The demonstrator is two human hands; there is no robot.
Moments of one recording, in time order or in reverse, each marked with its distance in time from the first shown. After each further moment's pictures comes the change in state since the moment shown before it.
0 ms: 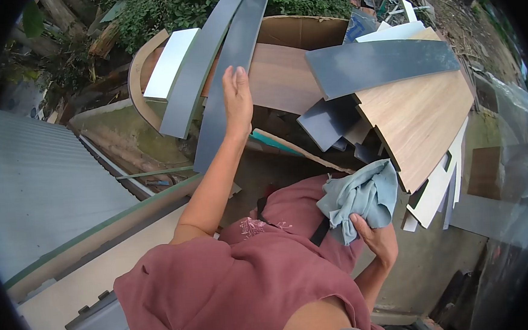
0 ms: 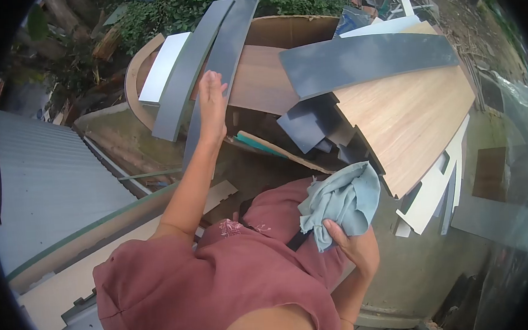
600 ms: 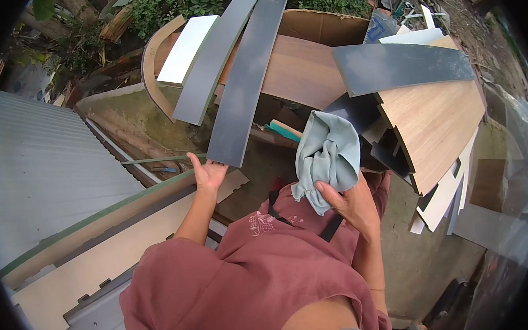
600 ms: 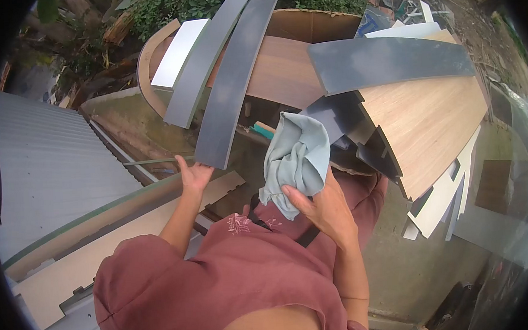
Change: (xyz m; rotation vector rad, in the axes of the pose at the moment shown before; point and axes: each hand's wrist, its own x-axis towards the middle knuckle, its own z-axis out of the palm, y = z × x) left_hand -0.100 -0.107 -0.189 -1.189 0.412 -0.741; right_hand 0.058 -0.071 0.061 -0.011 -0.124 -0.297
